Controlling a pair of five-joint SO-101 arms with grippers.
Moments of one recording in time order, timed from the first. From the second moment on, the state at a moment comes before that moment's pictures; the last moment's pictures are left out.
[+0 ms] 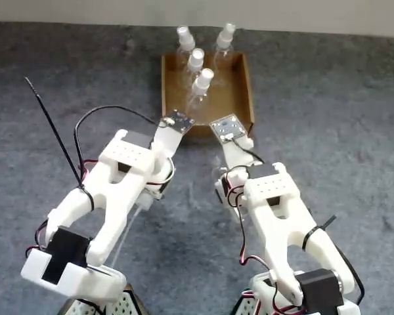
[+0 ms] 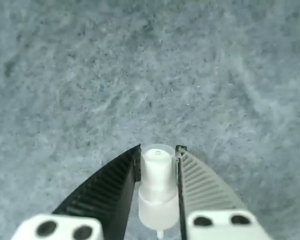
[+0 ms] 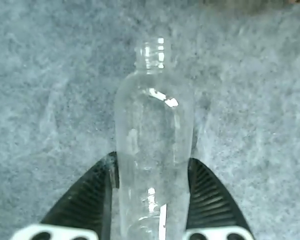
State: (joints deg) left arm 12.7 -3.0 30.7 66.4 -6.9; right arm -18.5 -14.8 50.4 48.2 13.1
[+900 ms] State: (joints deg) left arm 7.3 -4.1 37.8 53.1 -6.8; right arm -15.8 -14.6 50.6 48.8 13.1
